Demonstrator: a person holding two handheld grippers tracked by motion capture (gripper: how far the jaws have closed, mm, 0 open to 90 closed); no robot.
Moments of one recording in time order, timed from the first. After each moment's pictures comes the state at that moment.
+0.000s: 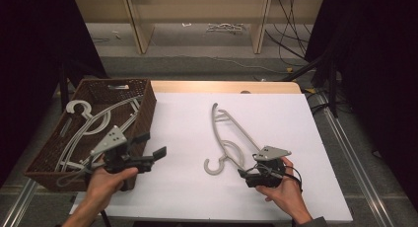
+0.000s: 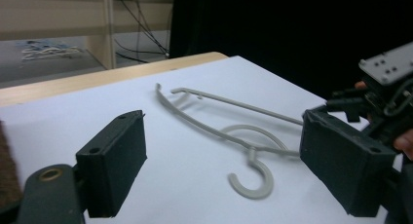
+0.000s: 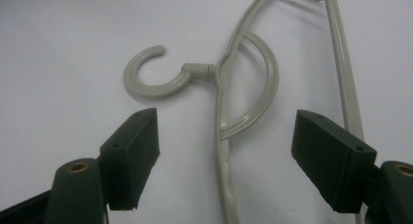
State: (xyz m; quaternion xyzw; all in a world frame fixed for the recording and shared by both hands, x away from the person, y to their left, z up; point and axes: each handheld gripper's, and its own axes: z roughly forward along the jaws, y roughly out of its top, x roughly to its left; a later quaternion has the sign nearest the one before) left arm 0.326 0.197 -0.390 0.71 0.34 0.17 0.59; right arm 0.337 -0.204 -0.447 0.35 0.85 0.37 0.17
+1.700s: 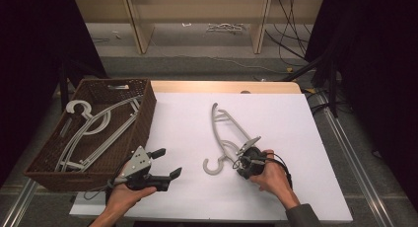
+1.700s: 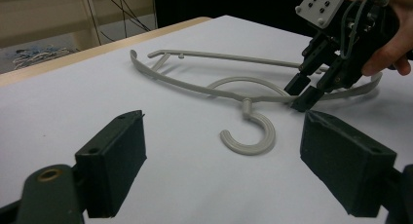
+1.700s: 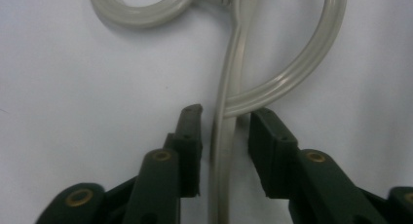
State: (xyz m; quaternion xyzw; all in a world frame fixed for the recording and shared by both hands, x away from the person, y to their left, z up) left arm 0.316 0.171 -0.441 0.76 0.29 0.20 0.55; right arm 0.382 -0.173 -0.466 0.32 0.92 0.20 0.08
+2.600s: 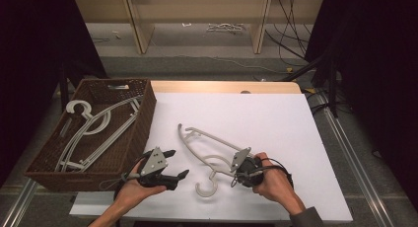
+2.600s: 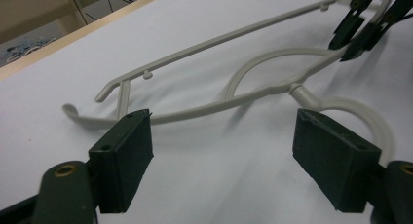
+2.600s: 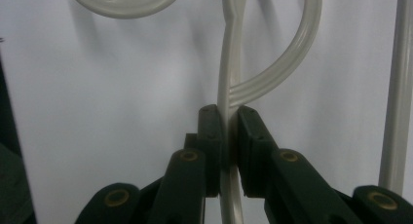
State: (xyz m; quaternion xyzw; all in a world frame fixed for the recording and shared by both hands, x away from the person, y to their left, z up) left arm 0.335 0.144 -0.455 0.83 0.24 0.21 0.46; right arm 0.348 -0.155 -0.437 0.13 0.97 0.18 0.10
